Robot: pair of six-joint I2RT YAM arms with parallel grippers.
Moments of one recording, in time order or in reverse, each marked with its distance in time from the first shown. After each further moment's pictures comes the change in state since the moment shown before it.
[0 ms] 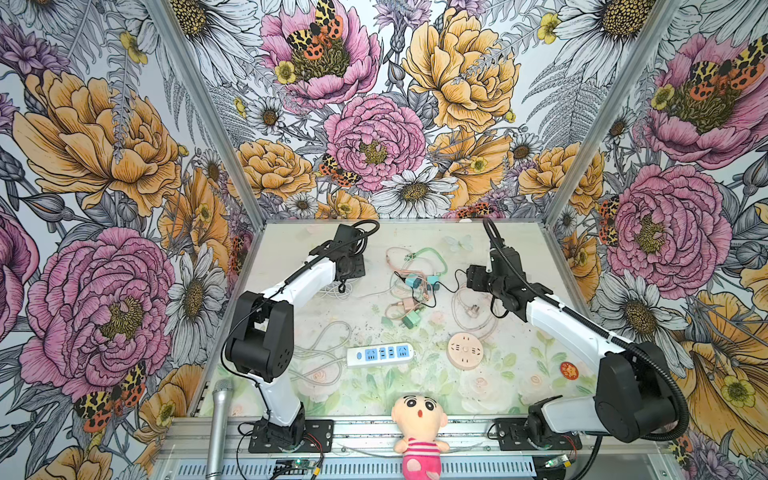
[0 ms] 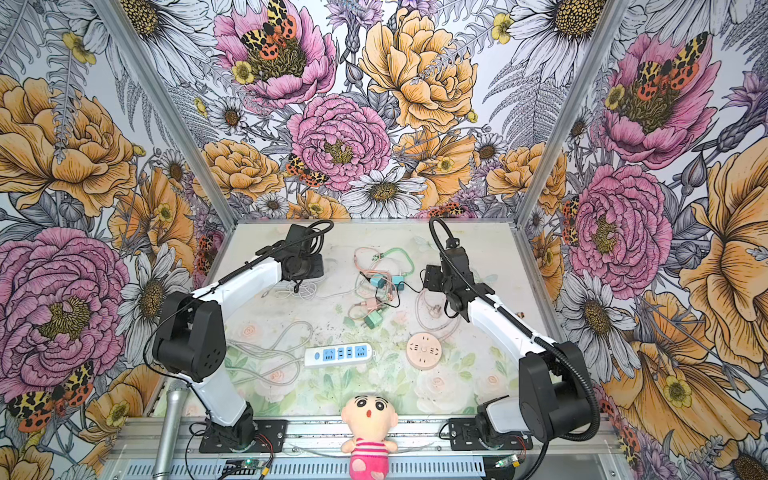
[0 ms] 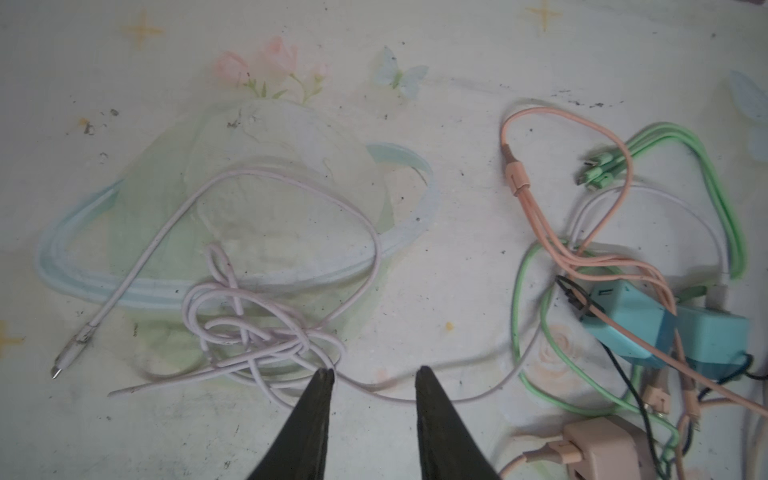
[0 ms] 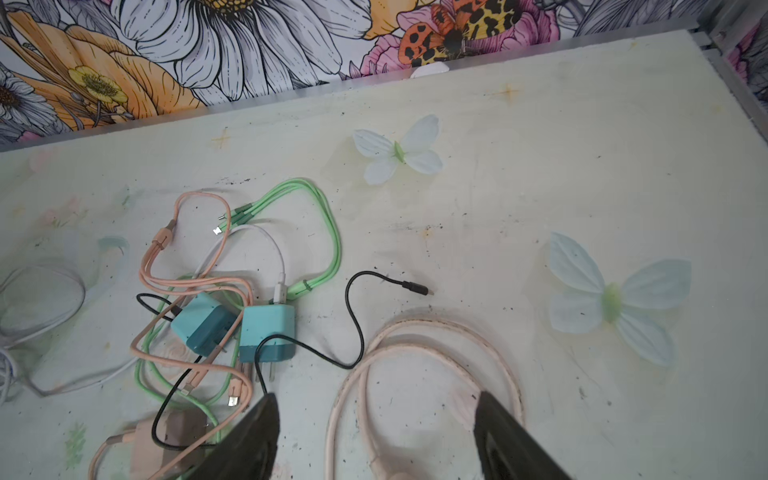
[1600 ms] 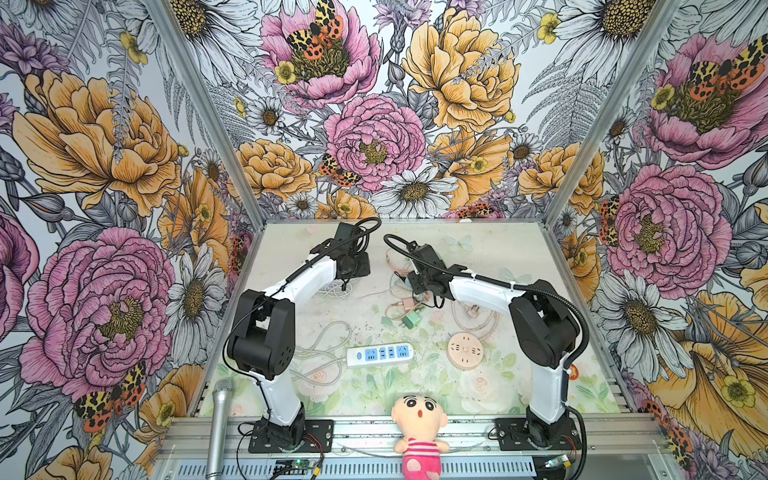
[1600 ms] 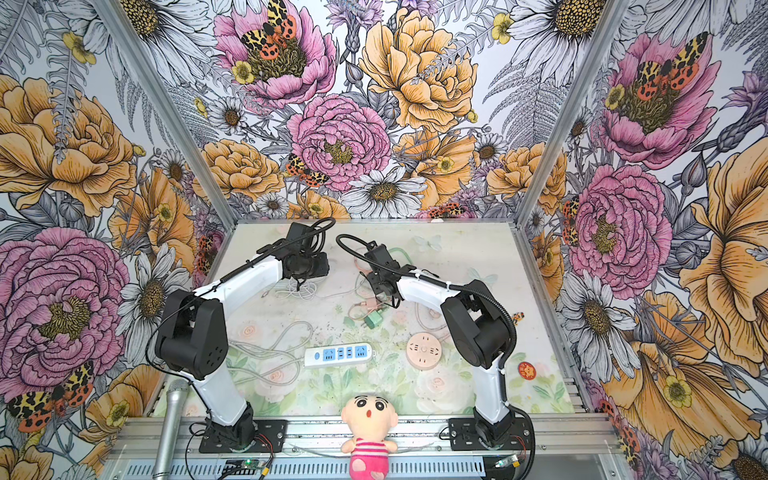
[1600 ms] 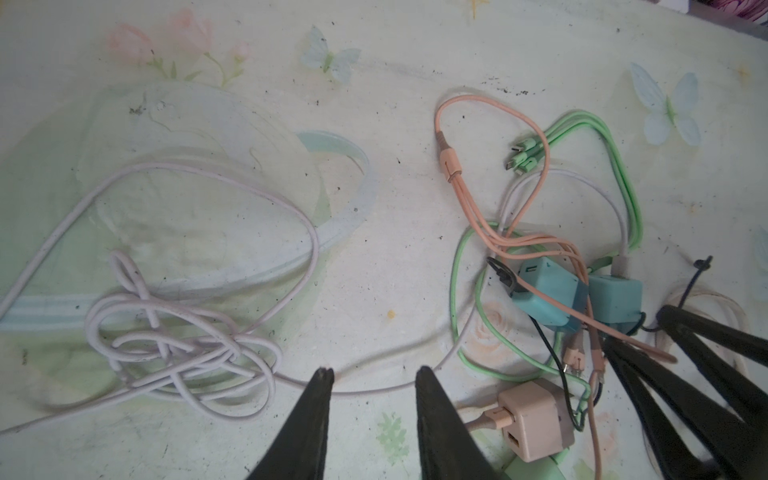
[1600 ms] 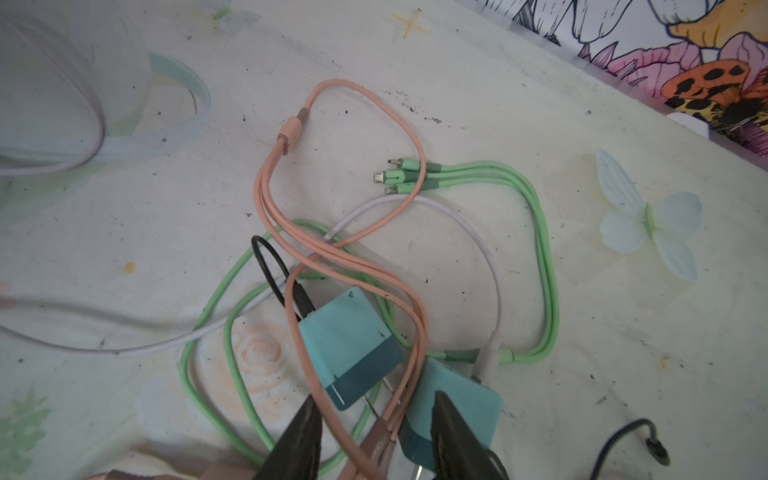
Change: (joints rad) left arm 0.017 0.009 -0.002 0.016 0.143 -0.015; right arm 0.315 0.558 0.469 -0.074 0.149 -0.270
